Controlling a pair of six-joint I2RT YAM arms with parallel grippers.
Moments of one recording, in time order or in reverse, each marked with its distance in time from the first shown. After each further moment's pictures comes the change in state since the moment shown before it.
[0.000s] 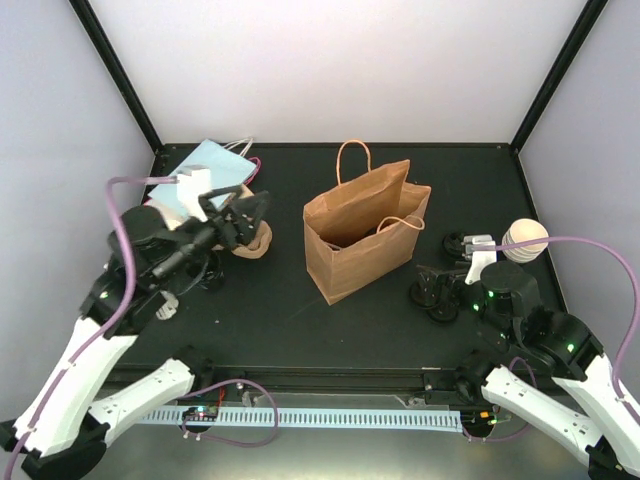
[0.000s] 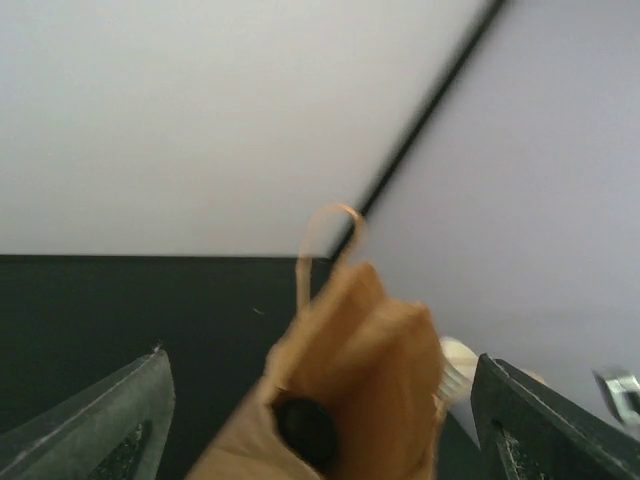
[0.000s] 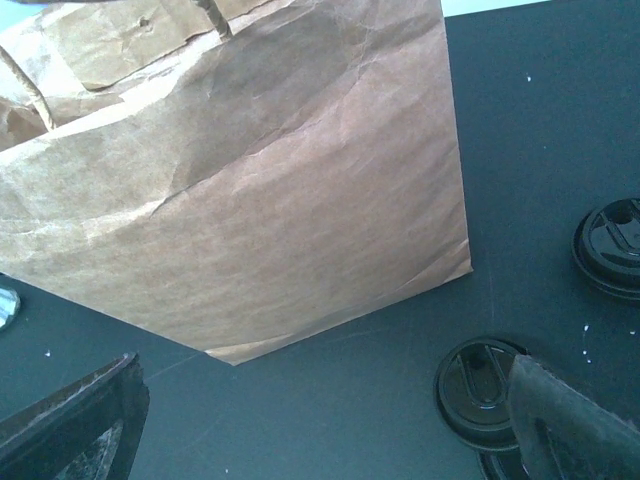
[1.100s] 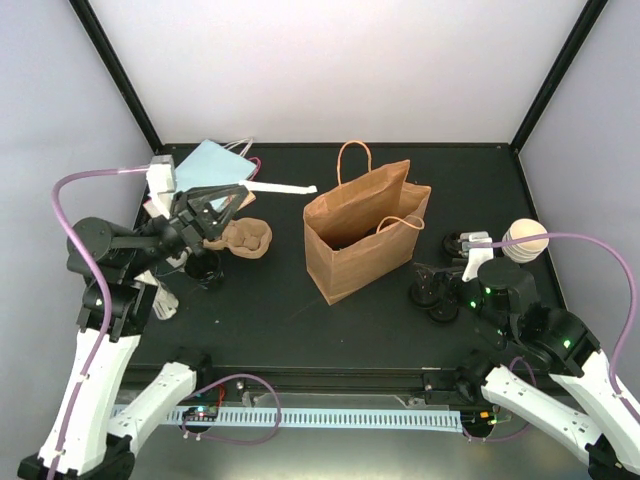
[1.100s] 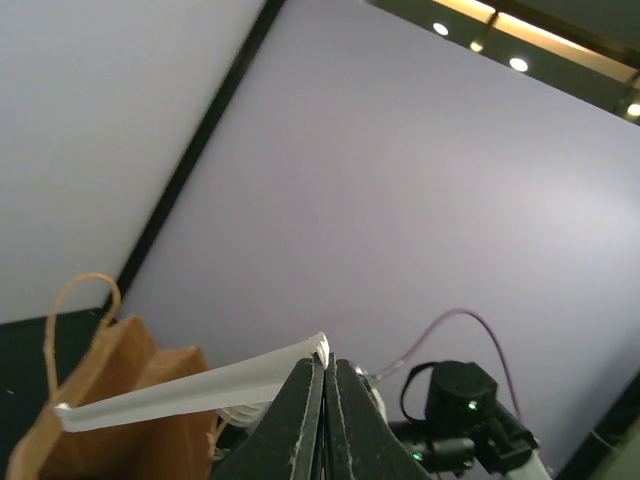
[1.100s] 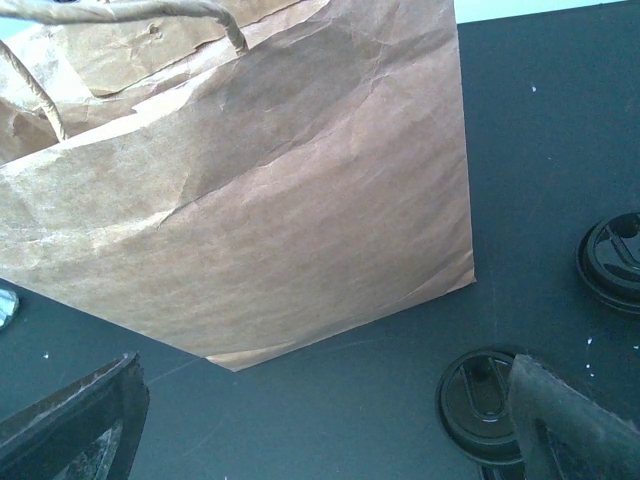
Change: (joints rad) left arm 0.341 -0.060 0.000 0.360 0.609 -0.336; right arm 0.000 0.024 0.003 0.024 -0.001 -0.021
